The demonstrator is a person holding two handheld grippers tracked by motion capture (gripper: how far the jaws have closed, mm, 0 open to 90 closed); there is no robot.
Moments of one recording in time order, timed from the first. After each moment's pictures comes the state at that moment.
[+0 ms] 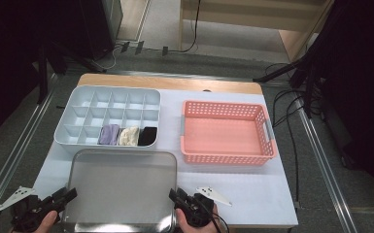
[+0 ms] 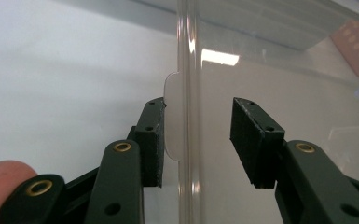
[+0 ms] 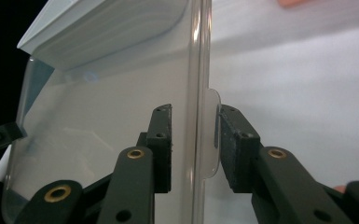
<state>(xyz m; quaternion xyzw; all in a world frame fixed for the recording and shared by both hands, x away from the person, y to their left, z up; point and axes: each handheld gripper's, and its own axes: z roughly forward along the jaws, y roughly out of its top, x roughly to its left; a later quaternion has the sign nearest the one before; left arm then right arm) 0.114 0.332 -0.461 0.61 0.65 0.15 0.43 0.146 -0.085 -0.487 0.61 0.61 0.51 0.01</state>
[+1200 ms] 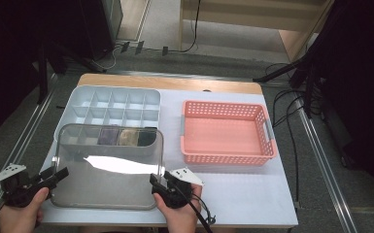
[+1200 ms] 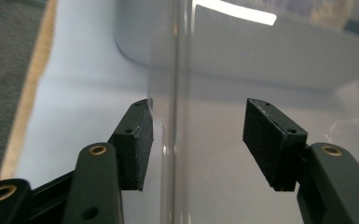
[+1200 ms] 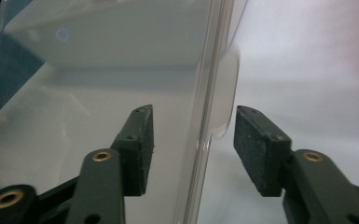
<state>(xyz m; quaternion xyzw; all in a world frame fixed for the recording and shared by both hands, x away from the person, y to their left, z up) 0.158 0.366 -0.450 0.62 0.63 0.17 0.43 0.185 -0.031 -0.475 0.55 0.67 0.50 0.07</state>
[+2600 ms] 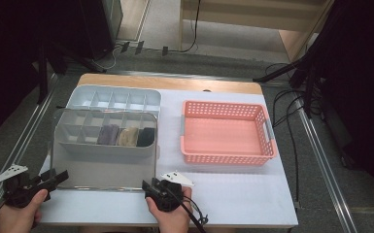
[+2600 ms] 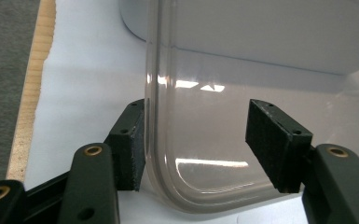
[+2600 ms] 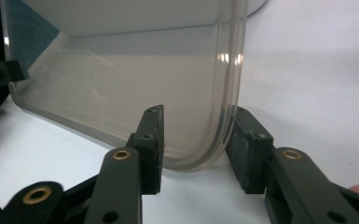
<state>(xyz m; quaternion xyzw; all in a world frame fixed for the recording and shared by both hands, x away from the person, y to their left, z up) 0.166 0.378 -0.464 0.64 0.62 0.16 0.42 0.184 -0.011 -0.492 0.55 0.68 0.48 0.02</state>
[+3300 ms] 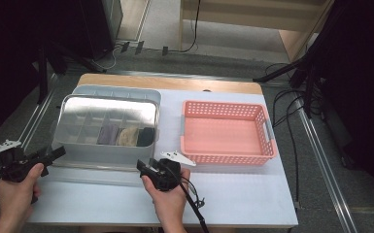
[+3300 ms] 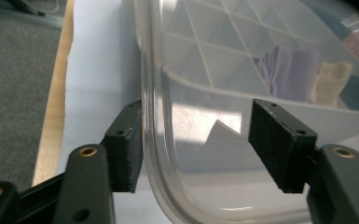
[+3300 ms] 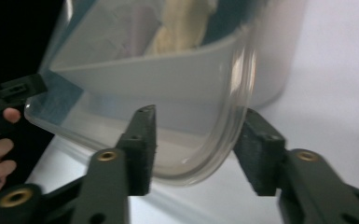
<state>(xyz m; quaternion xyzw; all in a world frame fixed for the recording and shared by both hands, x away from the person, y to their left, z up) 0.212 0.385 -0.421 0.61 0.62 0.18 0.46 0.220 -0.003 -0.447 0.56 0.64 0.52 0.00</state>
